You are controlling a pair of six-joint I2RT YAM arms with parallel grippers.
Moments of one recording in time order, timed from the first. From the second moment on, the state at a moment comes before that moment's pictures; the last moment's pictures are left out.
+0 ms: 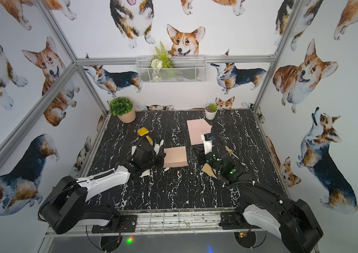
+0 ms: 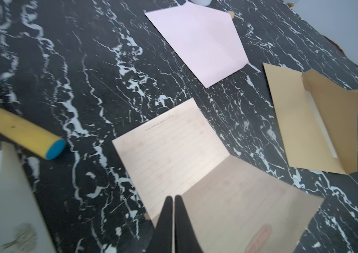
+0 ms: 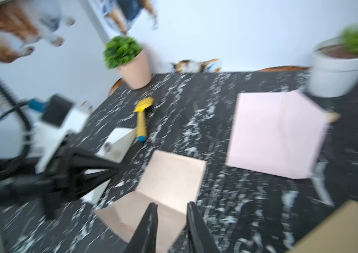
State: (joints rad) left arm -0.63 1.33 0.60 0.14 0.00 -0.21; right arm 0.56 0.99 0.52 0.15 -0.02 0.31
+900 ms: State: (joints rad) left arm -0.57 1.04 0.39 0.27 -0.56 -0.03; right arm 0.04 0.91 0.23 0.20 0.03 0.21
